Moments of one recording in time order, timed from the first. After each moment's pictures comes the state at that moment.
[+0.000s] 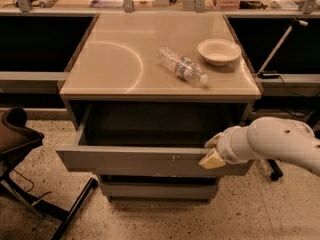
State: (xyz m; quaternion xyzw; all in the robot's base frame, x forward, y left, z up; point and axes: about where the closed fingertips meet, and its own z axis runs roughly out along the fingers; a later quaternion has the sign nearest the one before) arm 0.526 -0.168 0.651 -0.51 0.81 0.02 0.30
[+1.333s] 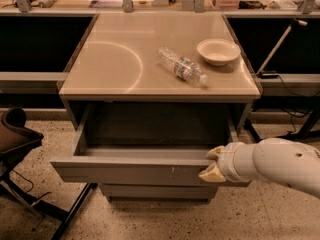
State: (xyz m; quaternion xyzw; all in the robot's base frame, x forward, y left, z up) arm 0.480 -0.154 0.651 -0.51 0.80 0.03 0.32
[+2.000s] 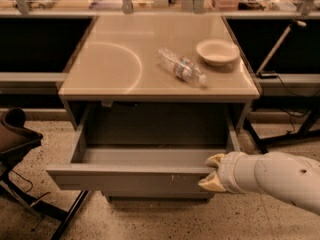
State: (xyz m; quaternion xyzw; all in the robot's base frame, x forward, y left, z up) arm 0.456 -0.154 0.648 -0.51 0.79 0.02 0.33
